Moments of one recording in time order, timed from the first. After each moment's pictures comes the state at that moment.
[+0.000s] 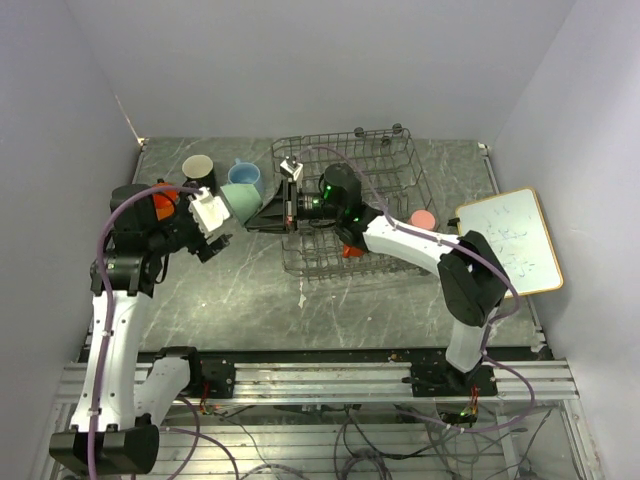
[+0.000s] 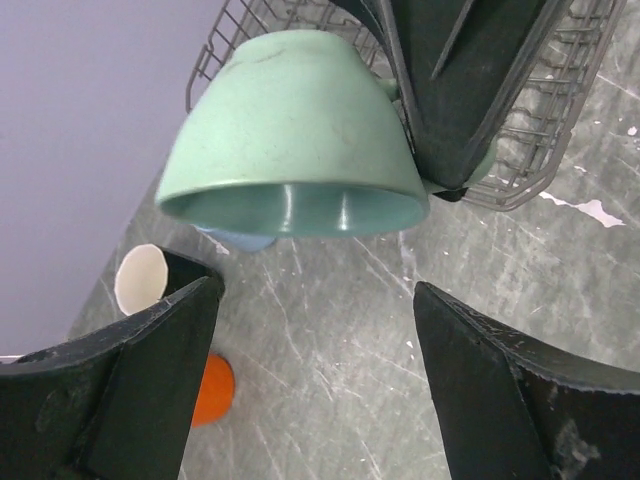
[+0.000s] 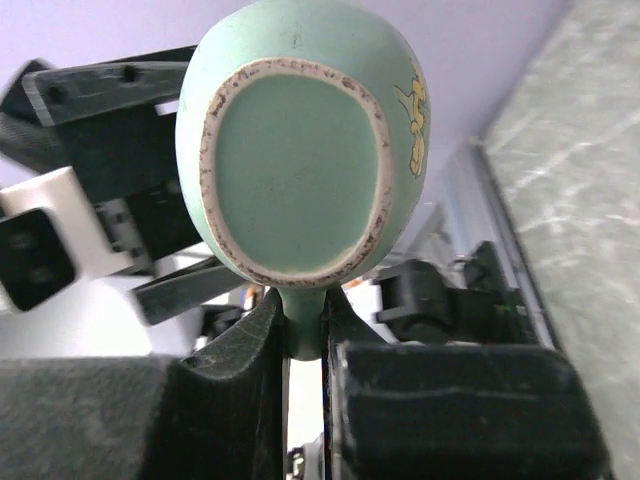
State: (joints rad) left arm 0.00 0.88 1.06 -0.69 0.71 0.85; right arm 0.77 1.84 1.33 0.46 -0.80 1.26
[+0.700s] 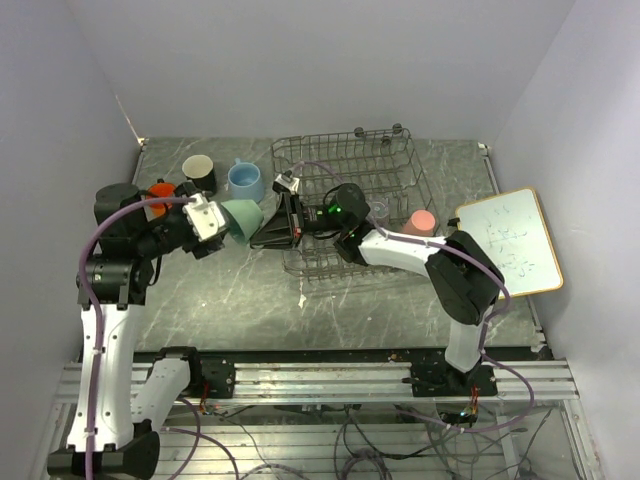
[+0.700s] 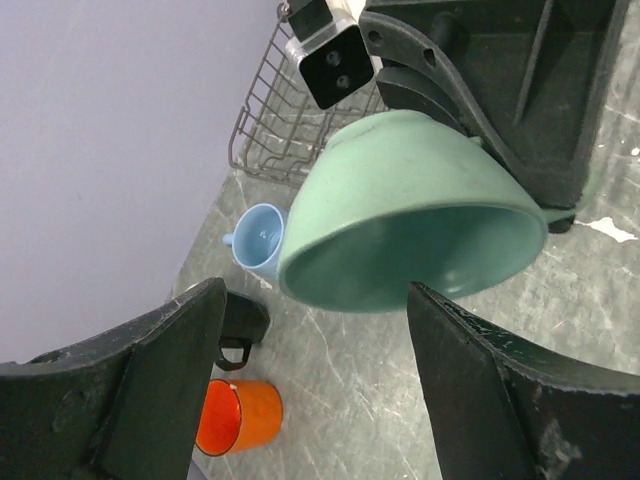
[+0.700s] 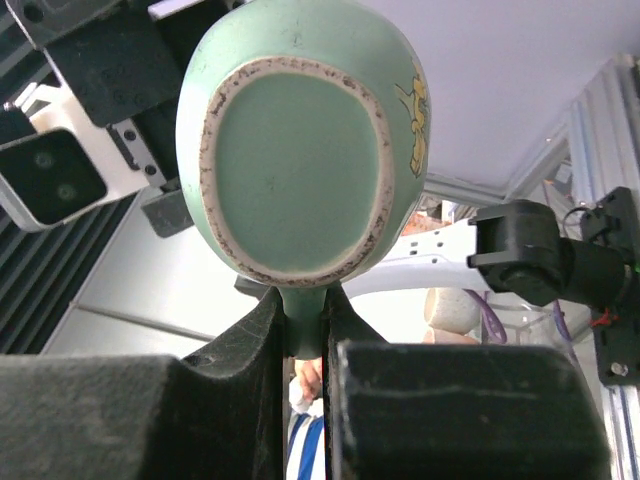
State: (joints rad) left arm 0.00 0.82 1.14 -0.72 0.75 0.92; right arm 0.81 1.87 1.19 0.97 -0.96 1.64
